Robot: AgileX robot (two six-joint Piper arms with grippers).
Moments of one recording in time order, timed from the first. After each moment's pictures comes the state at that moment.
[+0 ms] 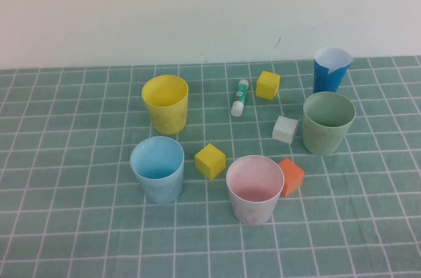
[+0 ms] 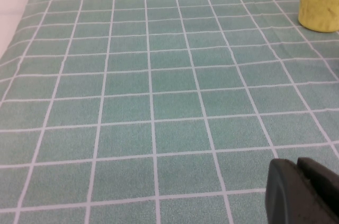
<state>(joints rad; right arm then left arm) 0.04 -0.01 0.02 -0.10 0.41 -0.14 -0.05 -0.01 0.02 -0.04 0.35 -0.04</state>
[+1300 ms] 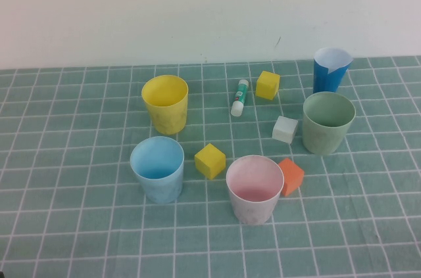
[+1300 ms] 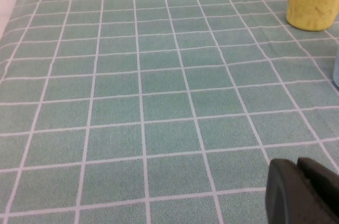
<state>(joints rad) 0.04 -0.01 0.02 -0.09 0.41 -0.14 -0.08 -0.01 0.02 -0.04 0.35 -0.04</state>
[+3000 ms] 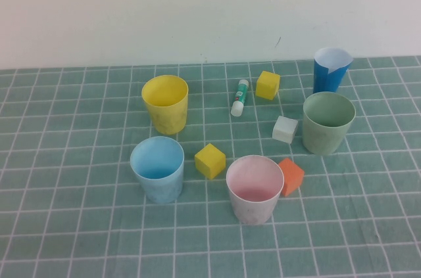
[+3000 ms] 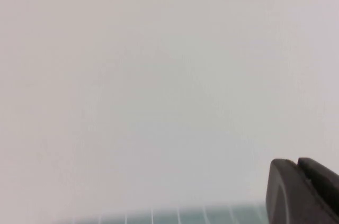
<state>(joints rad) 0.04 -0.01 0.03 -0.22 -0.17 -0.20 -0.08 -0.01 0.02 0.01 -0.17 -0.04</state>
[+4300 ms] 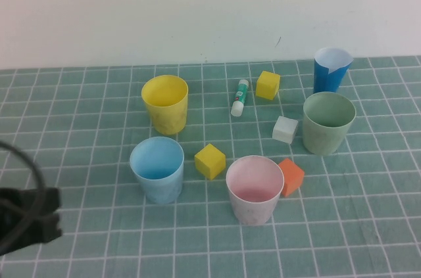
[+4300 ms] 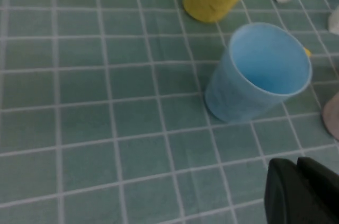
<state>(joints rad) 0.04 0.45 -0.34 0.04 0.70 -0.42 -0.08 0.72 -0.60 -0.49 0.64 0.22</state>
